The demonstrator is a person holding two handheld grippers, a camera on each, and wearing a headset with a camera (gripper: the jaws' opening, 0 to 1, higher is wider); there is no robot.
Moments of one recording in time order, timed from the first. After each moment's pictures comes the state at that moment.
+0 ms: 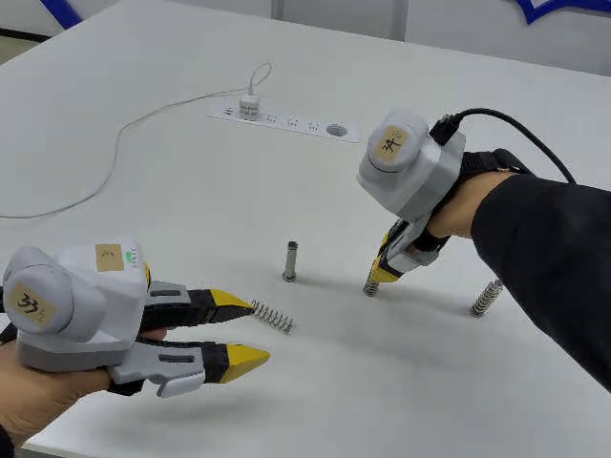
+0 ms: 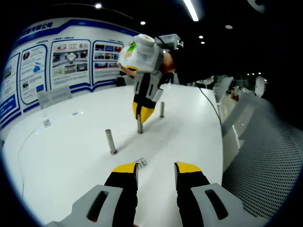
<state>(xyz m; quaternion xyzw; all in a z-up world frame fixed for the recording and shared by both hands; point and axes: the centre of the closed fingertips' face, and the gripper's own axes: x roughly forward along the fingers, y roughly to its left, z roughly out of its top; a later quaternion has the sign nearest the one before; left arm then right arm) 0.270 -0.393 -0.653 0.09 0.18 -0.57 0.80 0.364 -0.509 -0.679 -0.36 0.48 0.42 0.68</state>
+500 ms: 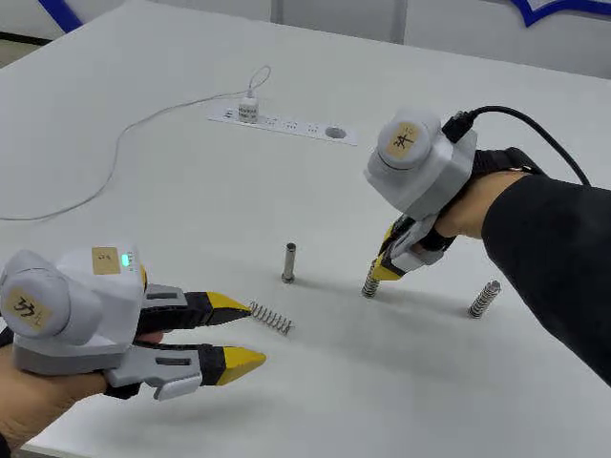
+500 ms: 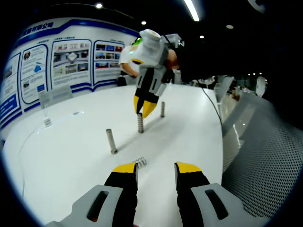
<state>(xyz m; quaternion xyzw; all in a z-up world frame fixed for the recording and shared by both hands) 0.269 -0.392 -0.653 0.09 0.18 -0.56 0.80 0.356 -0.509 -0.656 -0.36 0.45 0.42 0.70</state>
